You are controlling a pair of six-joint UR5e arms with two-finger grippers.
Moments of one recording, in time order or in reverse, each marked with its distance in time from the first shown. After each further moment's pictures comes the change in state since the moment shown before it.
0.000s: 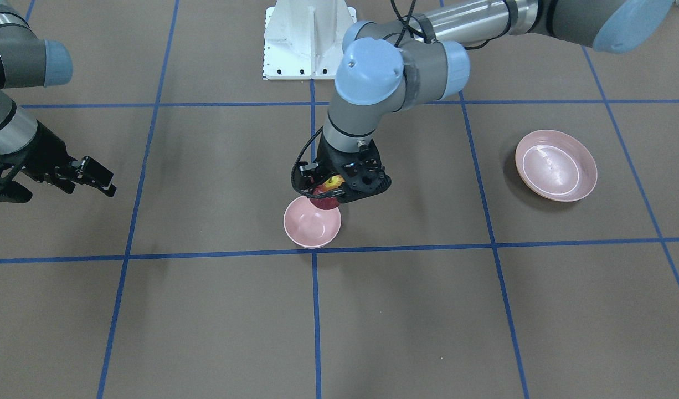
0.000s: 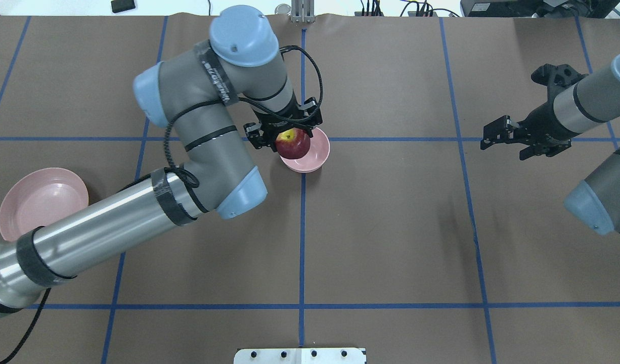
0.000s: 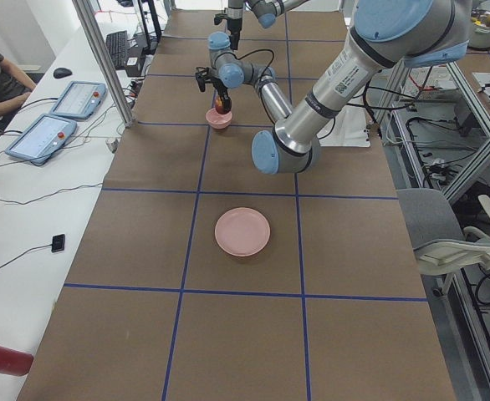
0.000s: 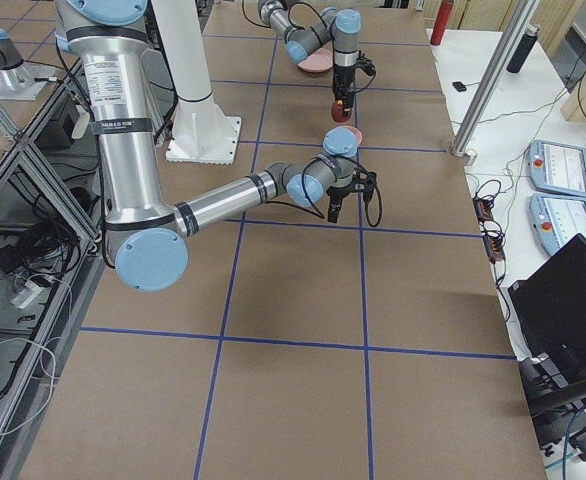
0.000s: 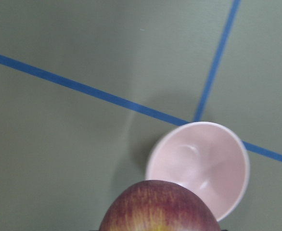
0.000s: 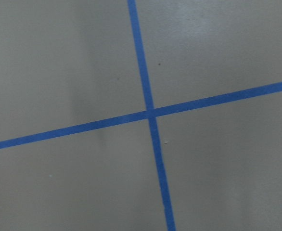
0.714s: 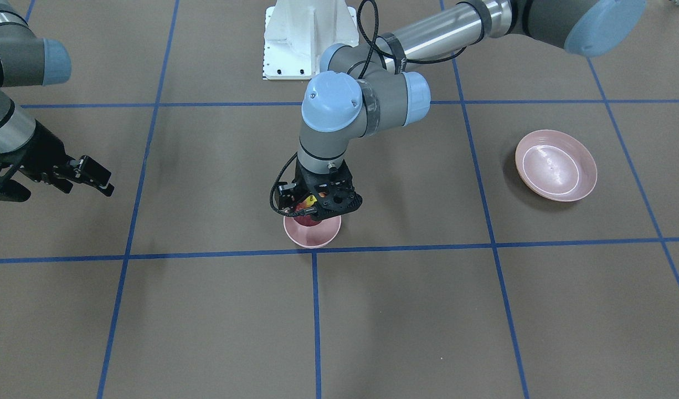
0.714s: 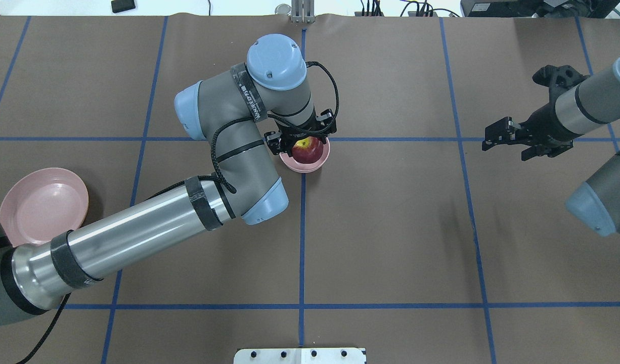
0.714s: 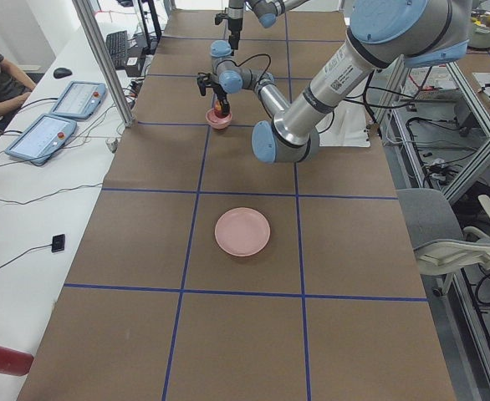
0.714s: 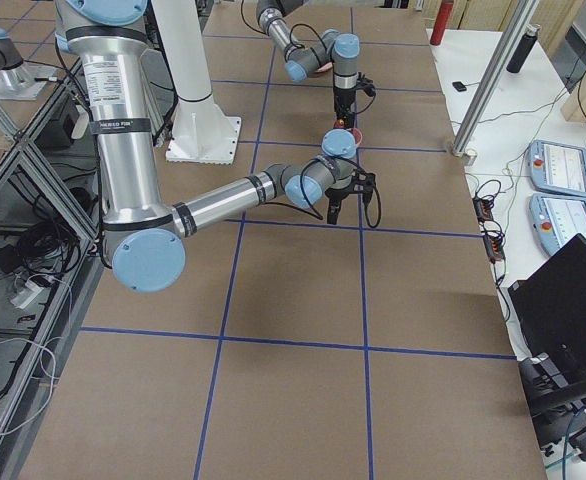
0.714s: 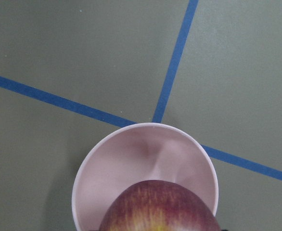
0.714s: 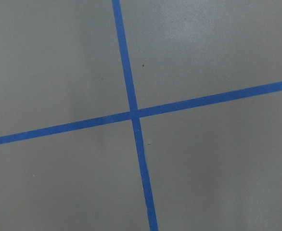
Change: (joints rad) left arm 0.034 -0.040 0.149 -0.120 0.048 -0.007; right arm -0.001 -0.004 0.002 0.000 -0.004 -0.006
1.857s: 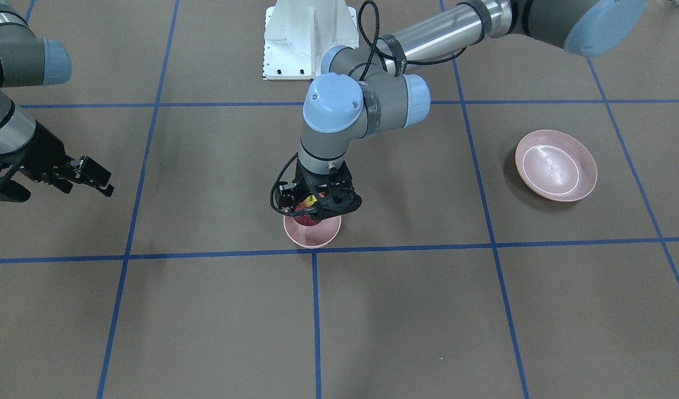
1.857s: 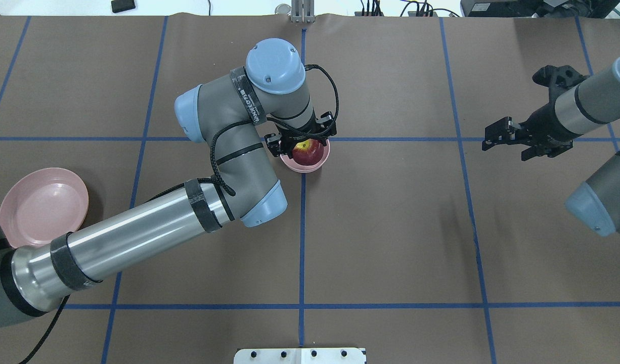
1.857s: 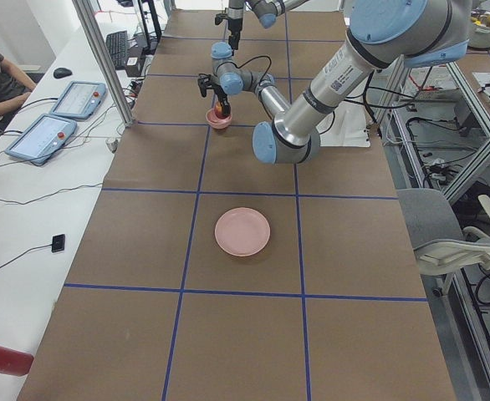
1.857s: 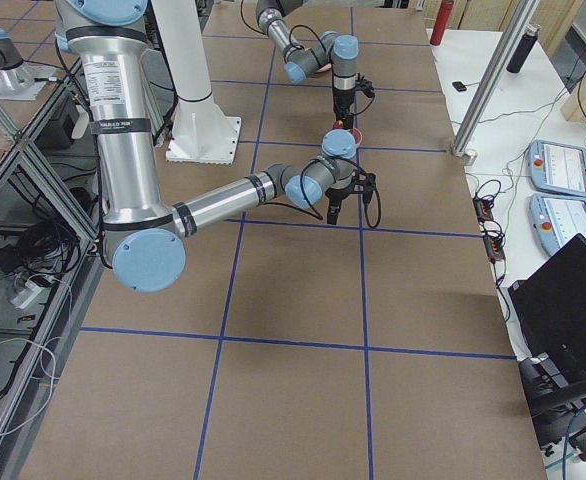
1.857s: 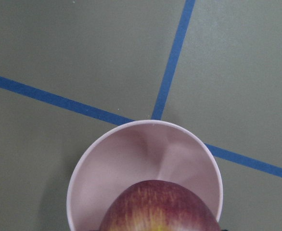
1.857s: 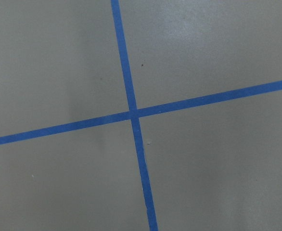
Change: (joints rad) left arm 0.003 0.007 -0.002 -0.017 0.000 0.003; right arm 0.000 0.001 -0.001 0.000 -0.001 0.005
